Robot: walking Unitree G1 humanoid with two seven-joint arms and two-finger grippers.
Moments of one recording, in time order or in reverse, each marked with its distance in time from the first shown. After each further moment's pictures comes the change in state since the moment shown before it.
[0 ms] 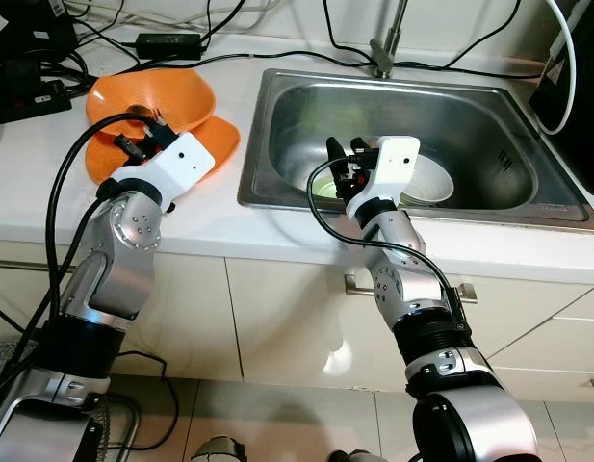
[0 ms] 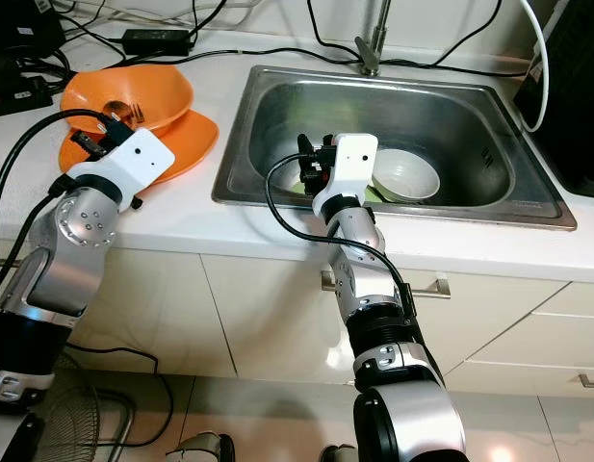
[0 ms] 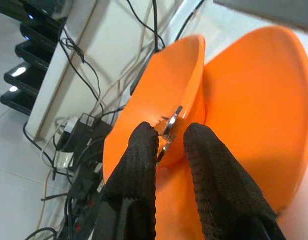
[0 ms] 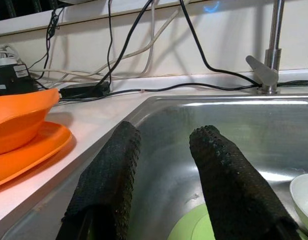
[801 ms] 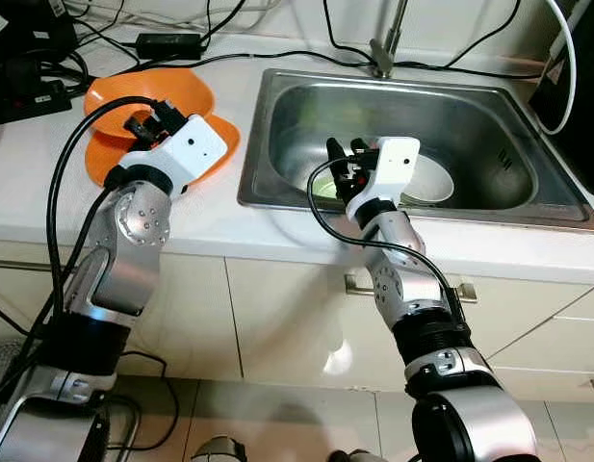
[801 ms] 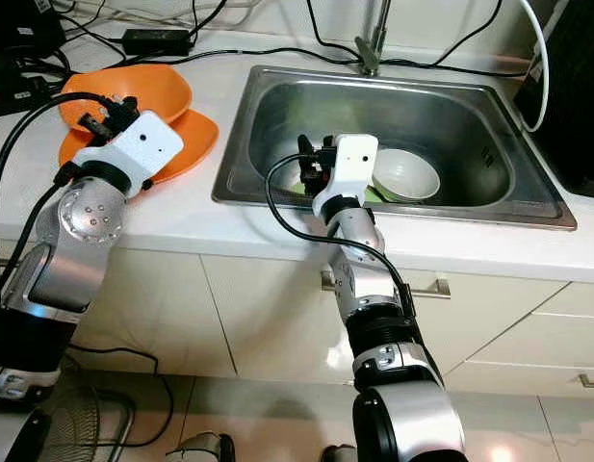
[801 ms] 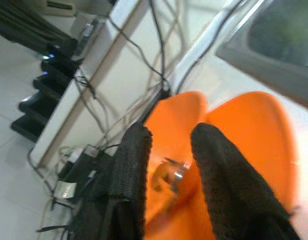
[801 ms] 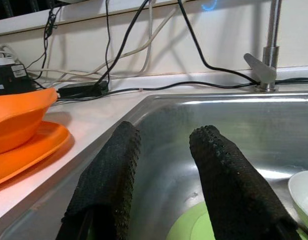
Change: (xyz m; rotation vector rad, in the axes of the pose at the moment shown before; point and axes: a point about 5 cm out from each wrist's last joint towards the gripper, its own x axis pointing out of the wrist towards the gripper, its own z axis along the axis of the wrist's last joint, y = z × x) left arm -0.008 0.000 0.017 -0.051 -0.139 0.026; right arm 0.000 0.000 -0.001 0.006 0.004 -0.002
